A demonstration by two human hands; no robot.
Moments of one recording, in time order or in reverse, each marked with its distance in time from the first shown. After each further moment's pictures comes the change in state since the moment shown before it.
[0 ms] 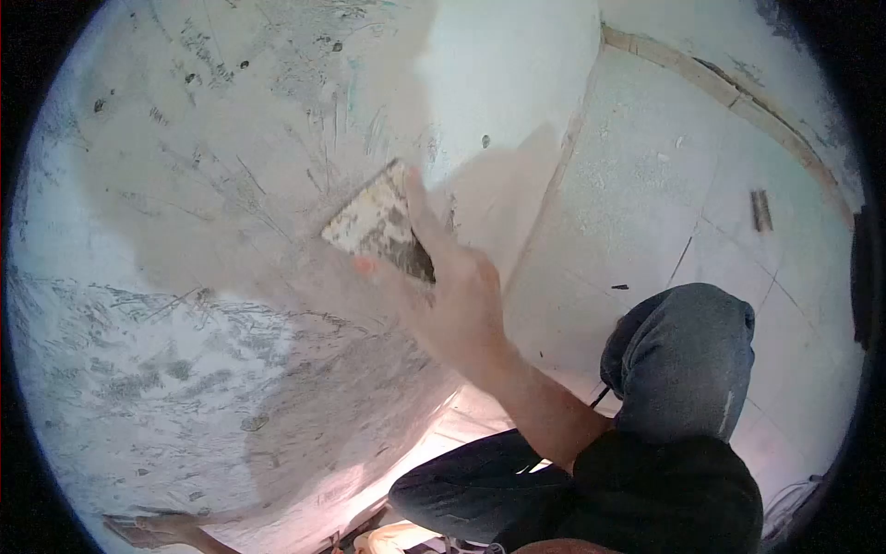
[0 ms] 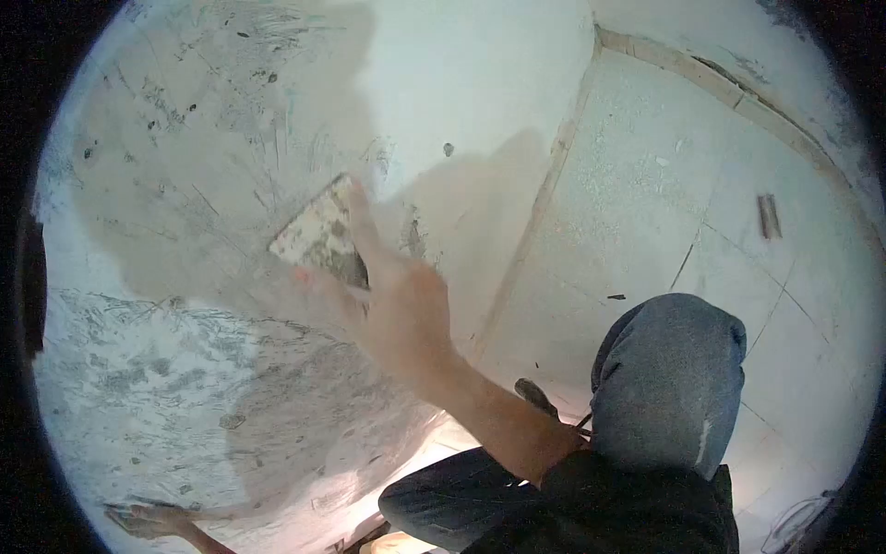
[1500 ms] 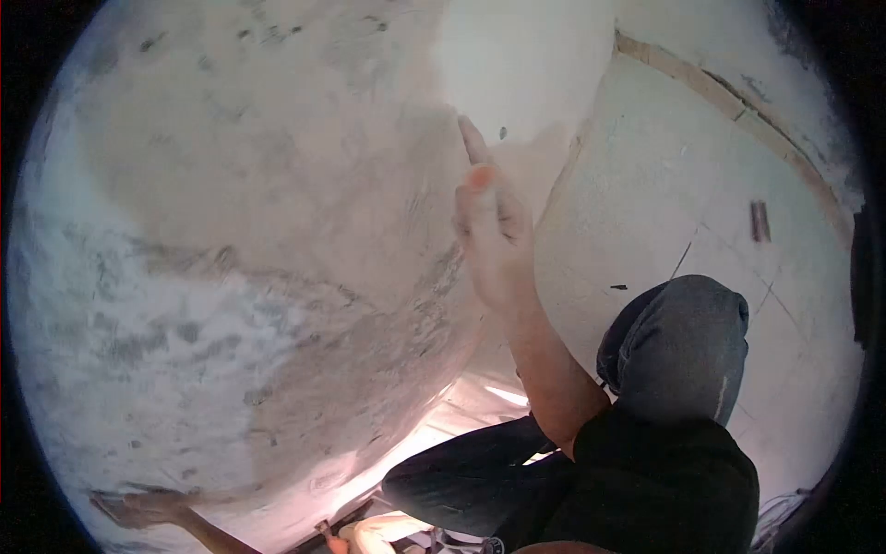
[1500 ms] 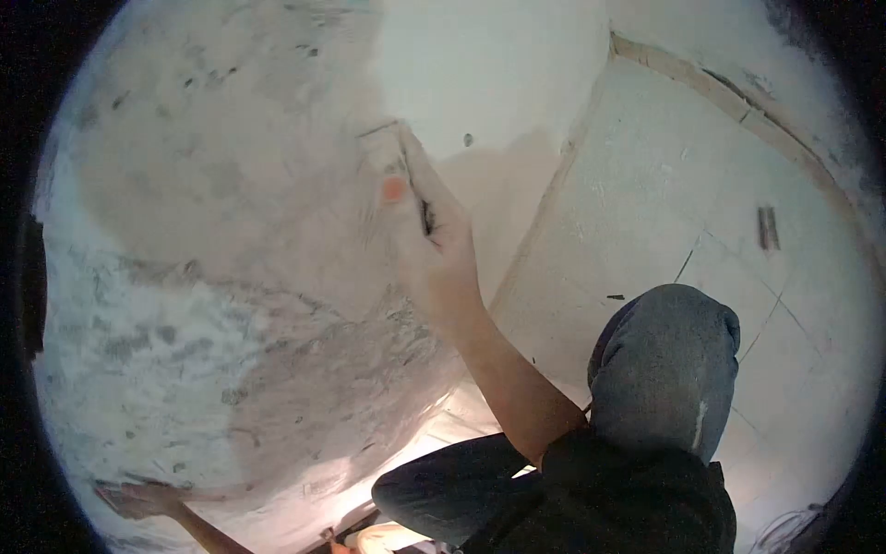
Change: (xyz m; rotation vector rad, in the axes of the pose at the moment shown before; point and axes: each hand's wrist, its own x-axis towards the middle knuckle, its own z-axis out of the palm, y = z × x) left_hand 0.001 -0.027 0.010 -0.057 0.007 0.124; right_hand 0.024 0.006 -0.010 0.593 0.052 0.041
